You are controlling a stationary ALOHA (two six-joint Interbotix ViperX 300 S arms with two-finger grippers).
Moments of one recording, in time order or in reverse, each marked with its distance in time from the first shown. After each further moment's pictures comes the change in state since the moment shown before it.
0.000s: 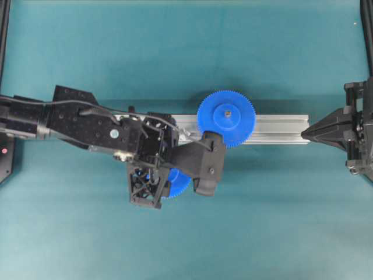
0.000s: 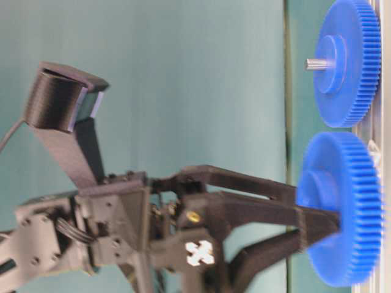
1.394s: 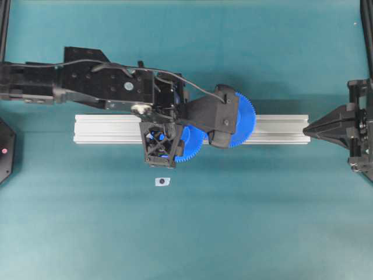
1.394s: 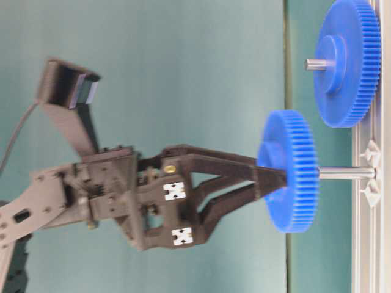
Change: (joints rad) left arm 0.144 0.043 -0.074 0.005 0.025 0.097; right arm -0.023 -0.035 0.011 0.000 0.000 0.000
